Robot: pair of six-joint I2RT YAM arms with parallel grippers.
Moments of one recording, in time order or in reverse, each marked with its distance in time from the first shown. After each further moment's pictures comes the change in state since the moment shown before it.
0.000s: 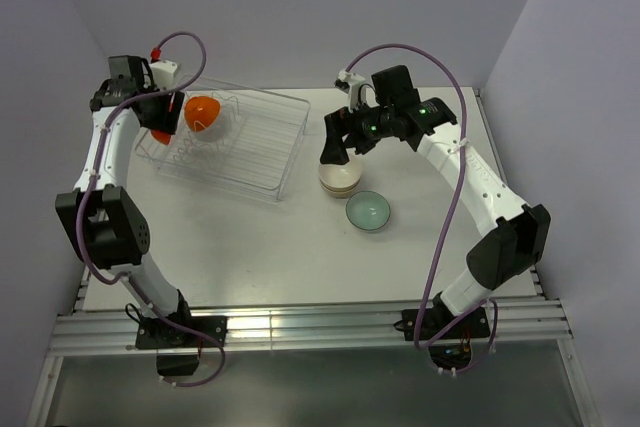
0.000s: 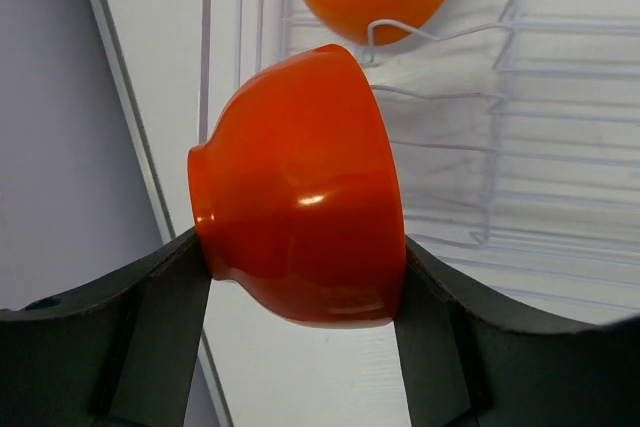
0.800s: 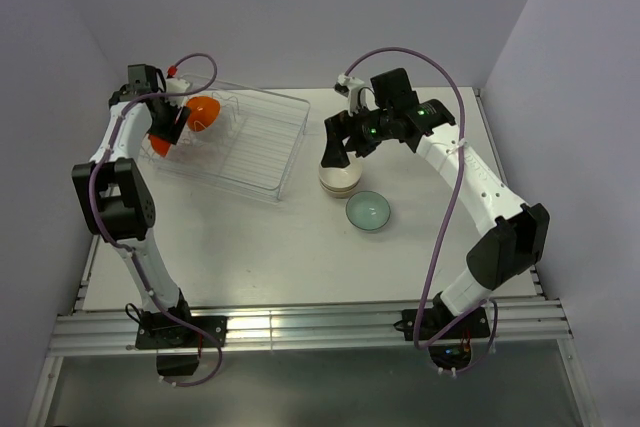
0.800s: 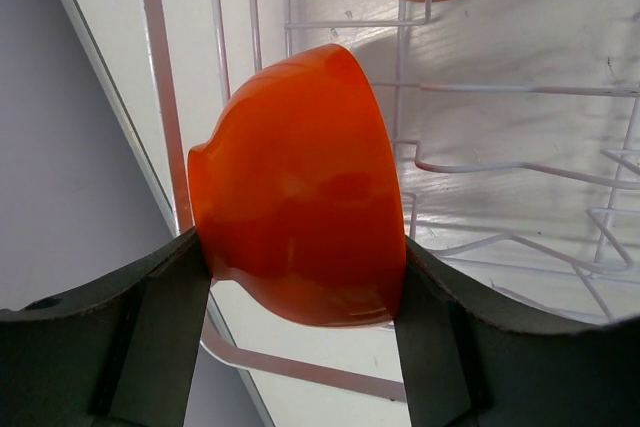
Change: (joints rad) left arm 0.000 0.229 0.055 0.010 -0.120 0.146; right arm 0.000 0.000 -0.021 -0.007 0.005 -0.014
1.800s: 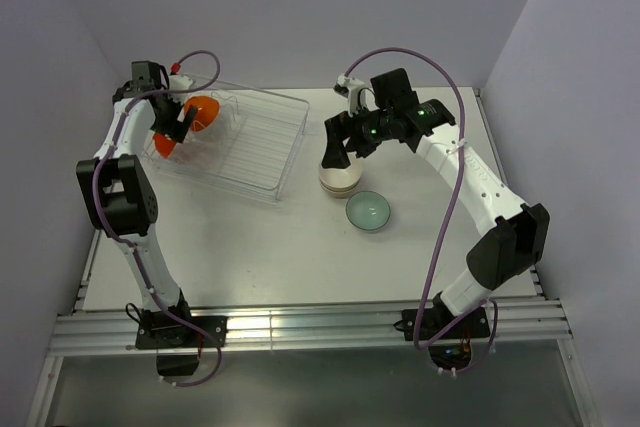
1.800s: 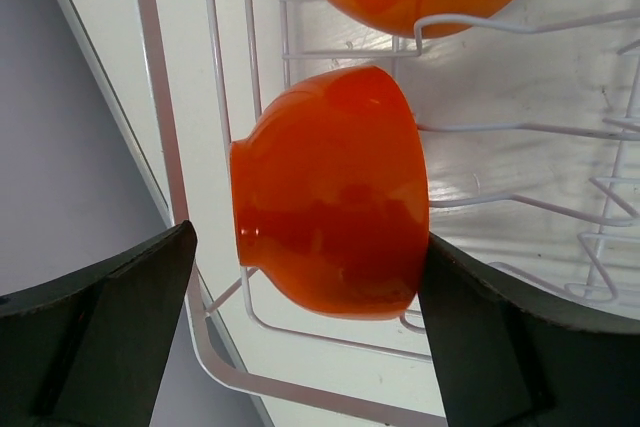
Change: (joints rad) left arm -0.012 0.051 0.058 -0.004 -0.005 0.006; right arm 0.000 0.000 0.000 -0.008 0.001 -0.010
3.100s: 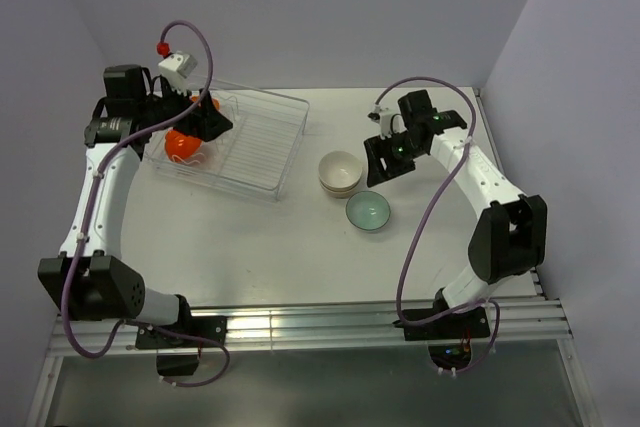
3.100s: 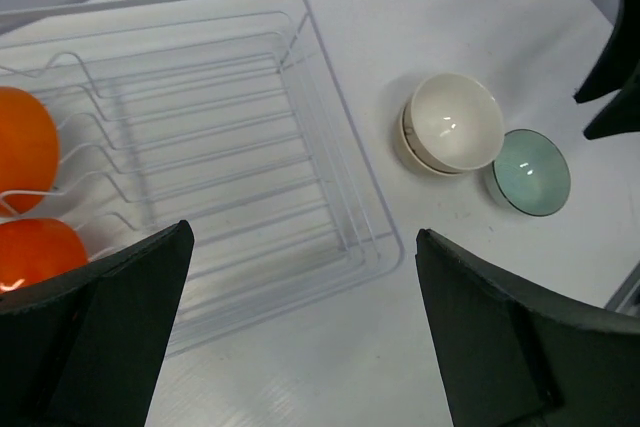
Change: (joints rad) left arm -0.087 -0.598 -0.289 0.121 0.714 -0.400; right arm -0.195 0.008 -0.212 -0.120 0.110 -0.113
